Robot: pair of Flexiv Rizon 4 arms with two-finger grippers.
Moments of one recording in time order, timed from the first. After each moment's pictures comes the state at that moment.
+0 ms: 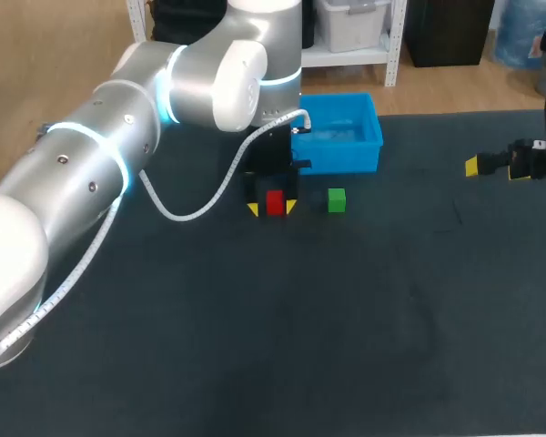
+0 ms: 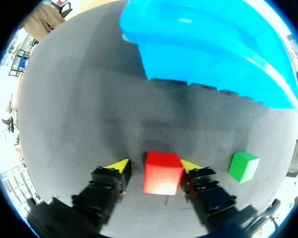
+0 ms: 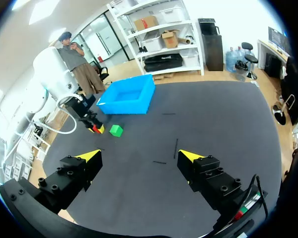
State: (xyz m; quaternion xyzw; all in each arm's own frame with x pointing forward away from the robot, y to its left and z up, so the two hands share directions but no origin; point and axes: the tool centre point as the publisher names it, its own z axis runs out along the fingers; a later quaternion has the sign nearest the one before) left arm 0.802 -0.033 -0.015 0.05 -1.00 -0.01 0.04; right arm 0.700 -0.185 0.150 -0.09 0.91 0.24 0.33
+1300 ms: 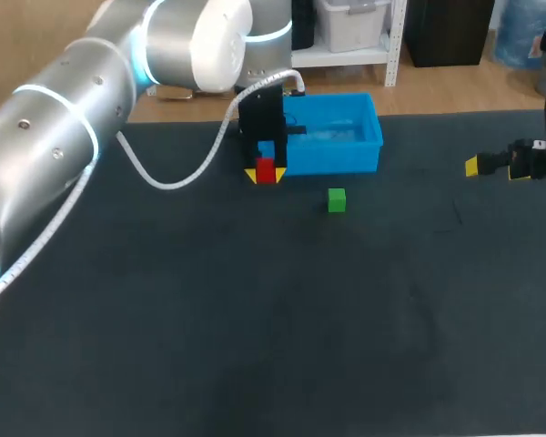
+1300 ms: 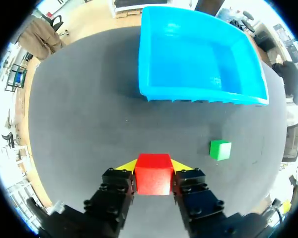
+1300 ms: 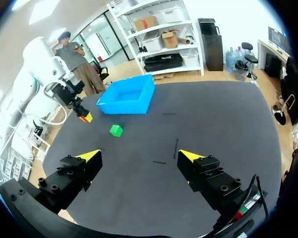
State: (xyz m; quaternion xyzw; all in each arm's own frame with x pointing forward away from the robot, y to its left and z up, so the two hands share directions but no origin) left arm 0.810 -0.026 0.058 0.00 -1.00 0.01 0.01; right arm 0.700 -0.185 0.150 -0.09 0.91 0.24 0.33
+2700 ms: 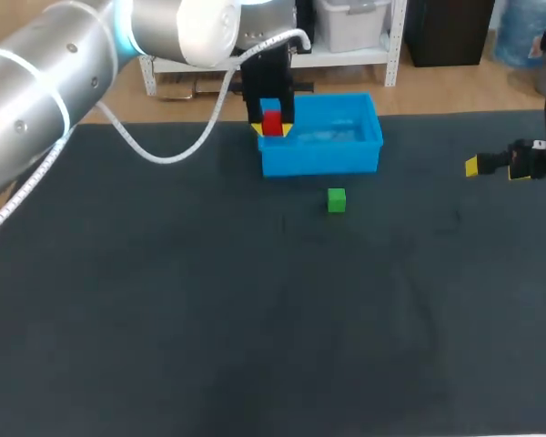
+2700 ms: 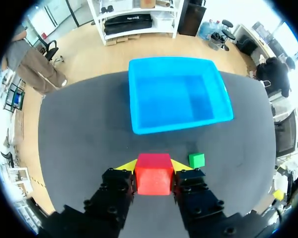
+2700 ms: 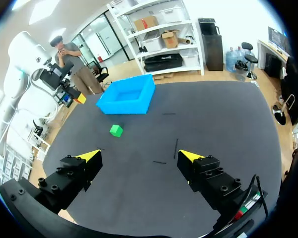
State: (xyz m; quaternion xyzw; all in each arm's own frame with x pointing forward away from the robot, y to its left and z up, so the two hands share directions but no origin) left arm 0.846 -0.040 0.129 -0.06 -0.99 0.02 -0.10; right arm 0.700 -0.185 0.150 -0.09 0.91 0.24 0.33
